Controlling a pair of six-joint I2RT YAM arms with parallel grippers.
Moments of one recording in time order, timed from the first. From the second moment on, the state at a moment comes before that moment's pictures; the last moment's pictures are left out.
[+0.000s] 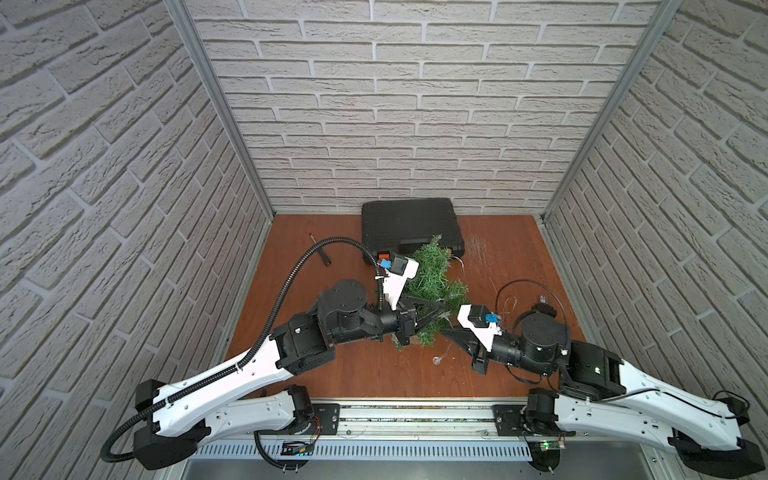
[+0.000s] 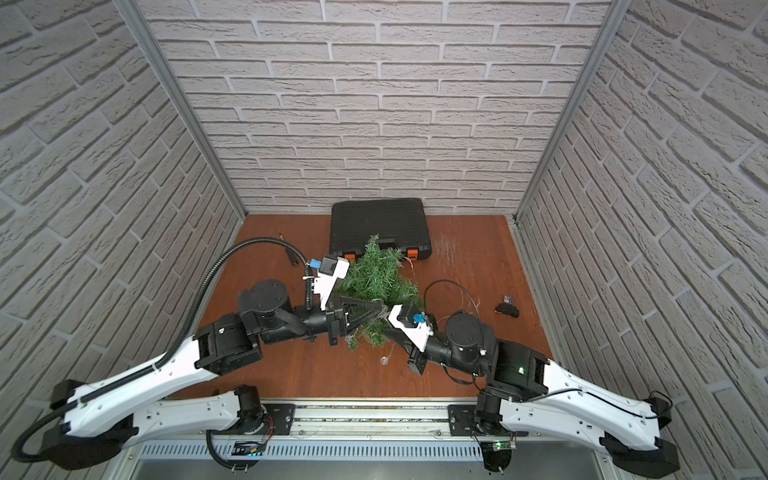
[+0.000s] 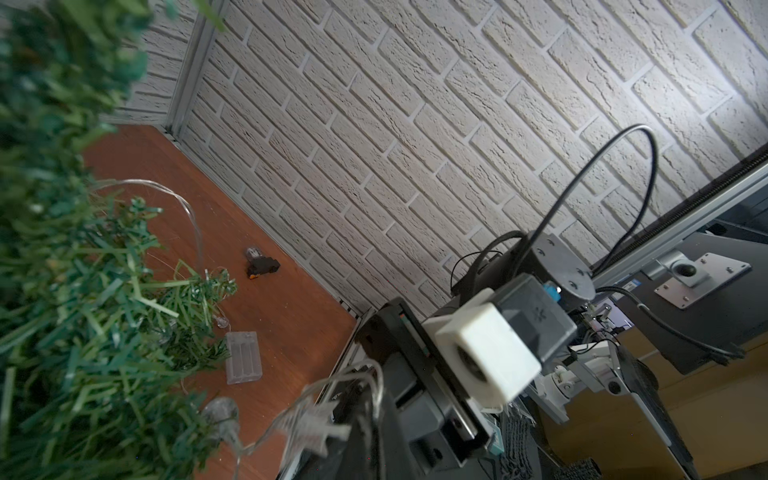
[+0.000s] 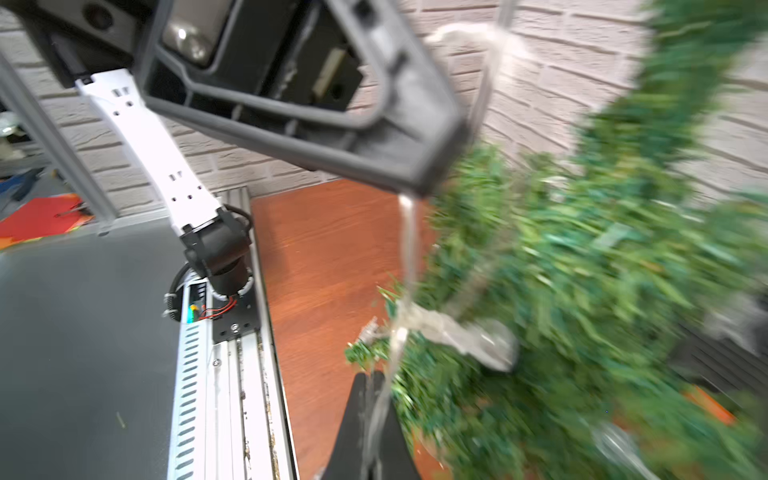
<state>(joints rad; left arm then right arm) -1.13 0.96 1.07 -0.20 0.21 -0.64 1.11 0.65 0.86 -0.50 0.09 0.00</state>
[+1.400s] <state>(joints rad) -1.22 1.18 1.35 -0.21 0.15 -0.45 1.11 0.71 1.07 -0.45 0.79 -0.32</state>
